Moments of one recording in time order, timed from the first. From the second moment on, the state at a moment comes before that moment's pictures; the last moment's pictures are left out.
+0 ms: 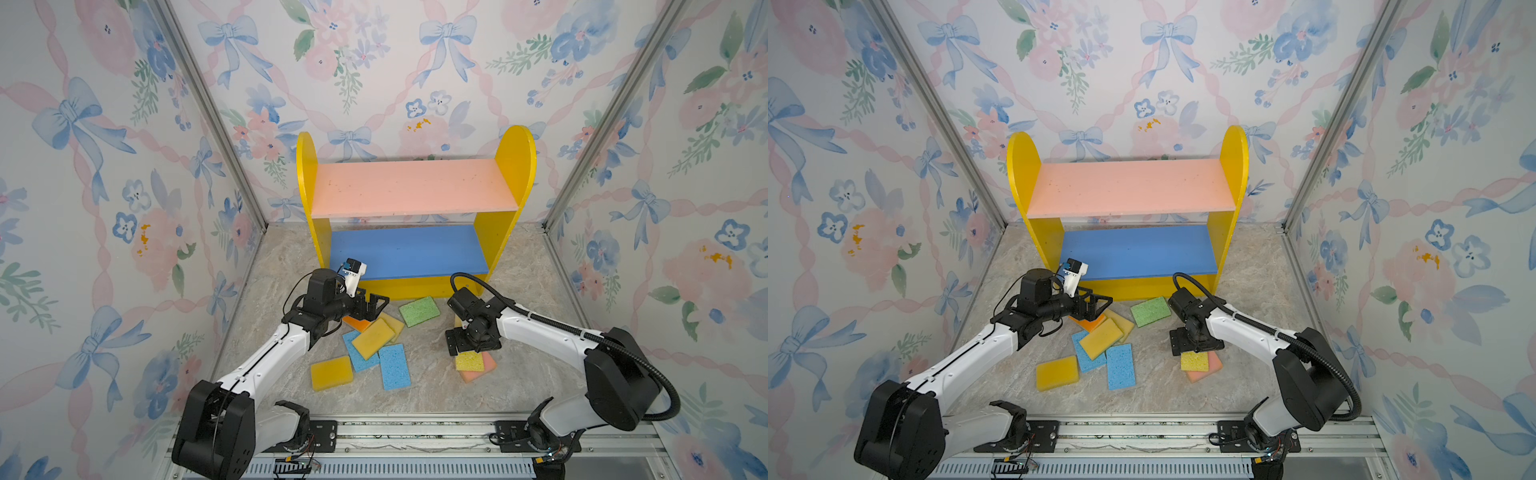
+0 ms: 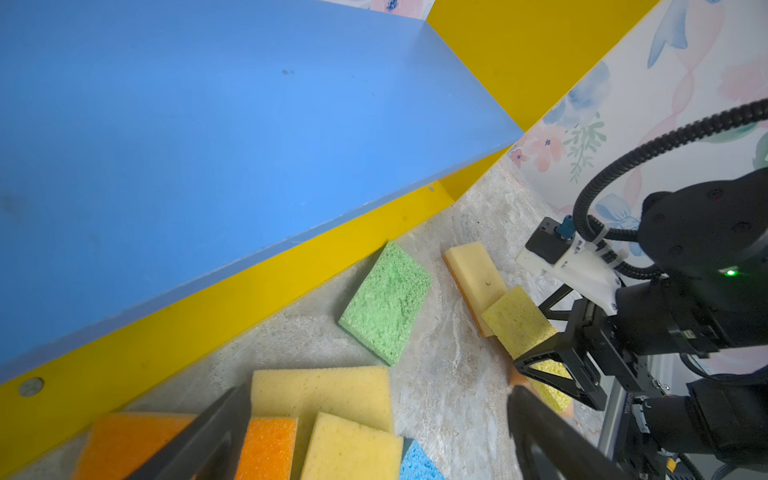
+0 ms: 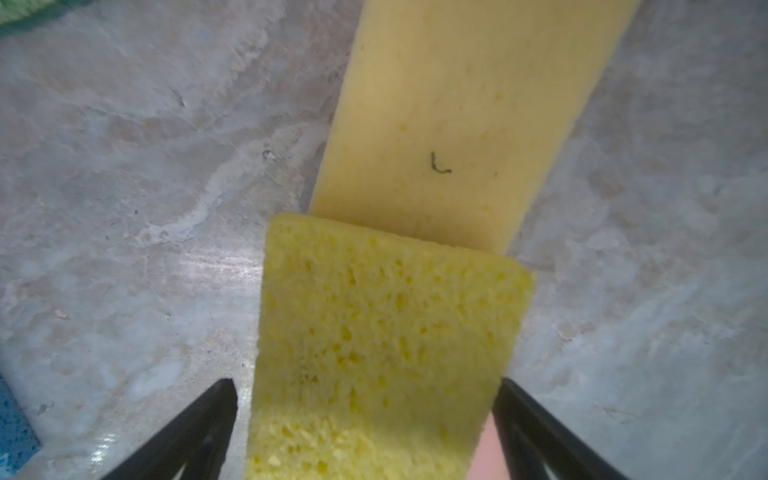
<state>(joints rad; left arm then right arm) -0.32 1.20 0.70 -0.06 0.50 -0.19 0.66 1.51 0.93 -0.88 0.08 0.50</state>
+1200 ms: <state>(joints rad) -0.33 1.20 0.71 -0.02 0.55 -0.55 0.82 1.45 1.13 -0.63 -0.07 0.44</state>
